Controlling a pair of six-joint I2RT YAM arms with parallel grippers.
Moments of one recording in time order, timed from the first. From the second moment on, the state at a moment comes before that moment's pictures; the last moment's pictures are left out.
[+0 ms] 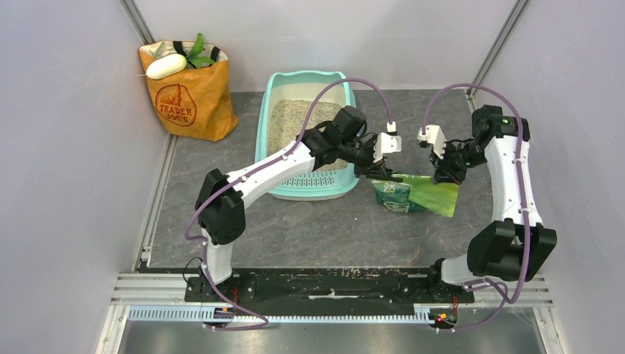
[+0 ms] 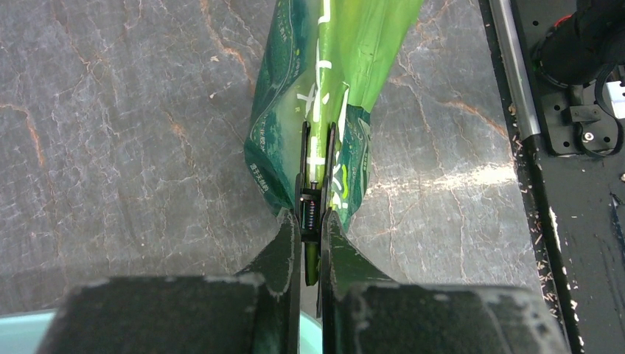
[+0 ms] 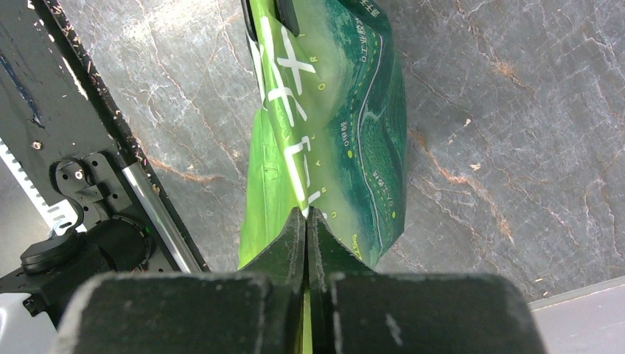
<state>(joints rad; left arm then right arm) -0.88 1.93 1.75 -0.45 0.63 0.53 -0.20 1.43 1.46 -1.48 -0.59 -1.33</state>
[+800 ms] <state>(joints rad) -0.92 1.97 1.74 -0.27 0.64 0.40 -0.21 1.44 1.46 -1.49 -0.61 -1.33</state>
